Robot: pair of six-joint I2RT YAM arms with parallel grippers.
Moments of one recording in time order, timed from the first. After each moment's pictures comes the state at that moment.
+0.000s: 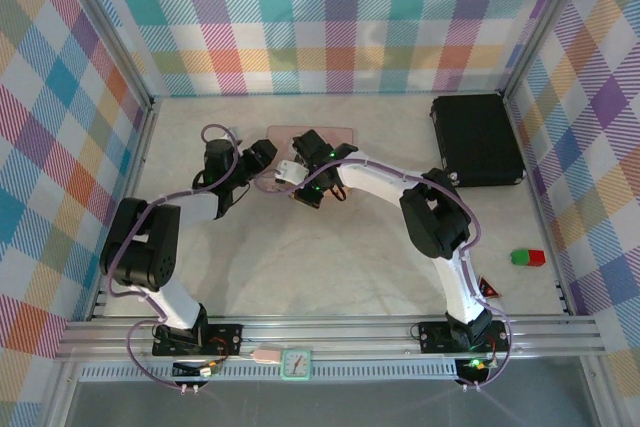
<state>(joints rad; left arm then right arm) -0.19 1.64 0.79 0.46 0.32 -0.88 0.77 2.13 1.69 -0.65 -0.21 -0.52</state>
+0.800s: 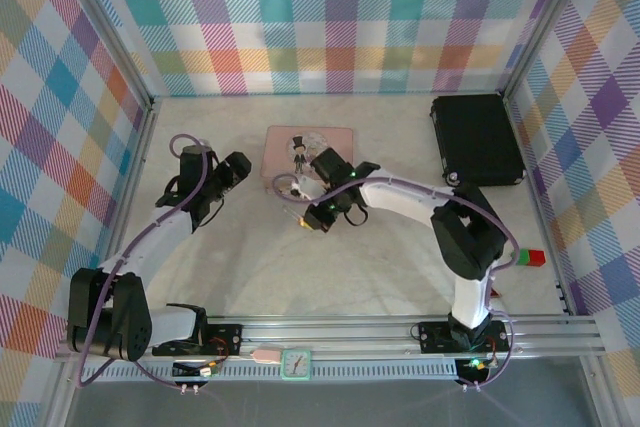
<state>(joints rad) -0.14 1.26 0.77 -0.14 0.04 -0.75 0.82 1.85 1.32 -0.60 -0.38 -0.16</state>
